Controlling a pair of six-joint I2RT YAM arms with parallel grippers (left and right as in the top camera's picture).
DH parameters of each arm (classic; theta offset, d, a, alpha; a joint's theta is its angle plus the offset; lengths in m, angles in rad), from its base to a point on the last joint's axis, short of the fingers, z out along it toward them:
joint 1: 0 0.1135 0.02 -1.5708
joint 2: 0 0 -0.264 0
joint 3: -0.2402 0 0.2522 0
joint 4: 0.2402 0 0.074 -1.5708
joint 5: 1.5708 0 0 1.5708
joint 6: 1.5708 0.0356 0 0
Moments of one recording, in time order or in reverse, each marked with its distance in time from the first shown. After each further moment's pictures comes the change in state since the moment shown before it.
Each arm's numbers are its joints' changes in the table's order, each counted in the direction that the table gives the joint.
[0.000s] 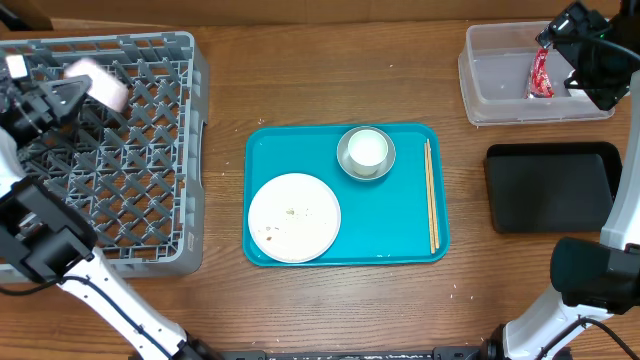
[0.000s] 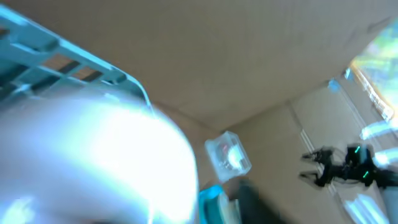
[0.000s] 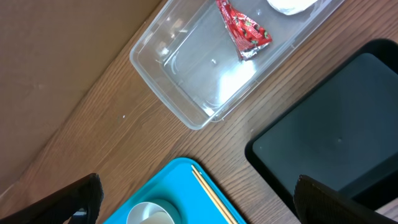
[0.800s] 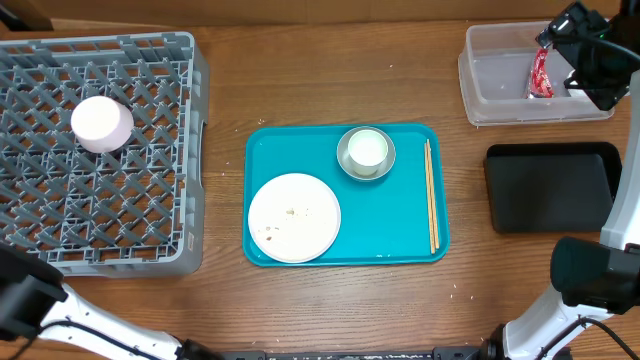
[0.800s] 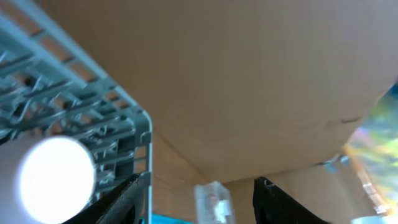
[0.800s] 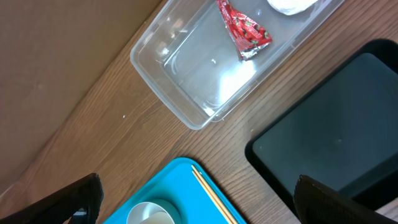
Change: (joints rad) left arm 0.277 -0.236 0.002 0.022 -0.070 -0.359; right arm 0.000 0.000 0.000 0.000 0.000 0.000
